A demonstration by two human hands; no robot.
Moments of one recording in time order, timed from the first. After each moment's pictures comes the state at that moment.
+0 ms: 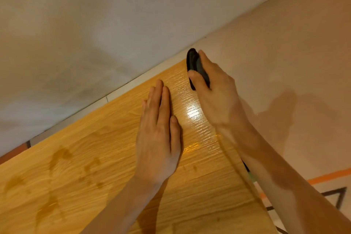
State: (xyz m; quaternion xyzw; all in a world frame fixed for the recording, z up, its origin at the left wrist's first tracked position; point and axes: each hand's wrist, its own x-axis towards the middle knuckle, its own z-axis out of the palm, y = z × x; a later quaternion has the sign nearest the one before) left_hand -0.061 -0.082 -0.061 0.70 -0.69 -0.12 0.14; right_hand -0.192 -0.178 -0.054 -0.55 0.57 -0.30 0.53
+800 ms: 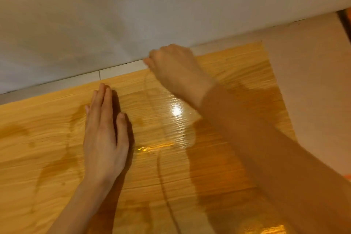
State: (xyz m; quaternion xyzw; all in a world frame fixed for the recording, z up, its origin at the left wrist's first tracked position) left_hand 0.099 0.021 -0.048 0.82 -0.53 -0.10 0.18; right_hand -0.007 -0.169 -0.040 -0.91 0.38 -0.06 0.14
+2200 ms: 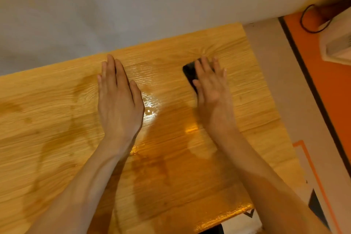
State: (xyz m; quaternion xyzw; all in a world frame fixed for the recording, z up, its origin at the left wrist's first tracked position) left_hand 0.102 0.021 -0.064 0.81 -0.55 -0.08 0.18; right_hand -0.091 -0.024 -0.049 -0.79 0.58 -0.14 0.10
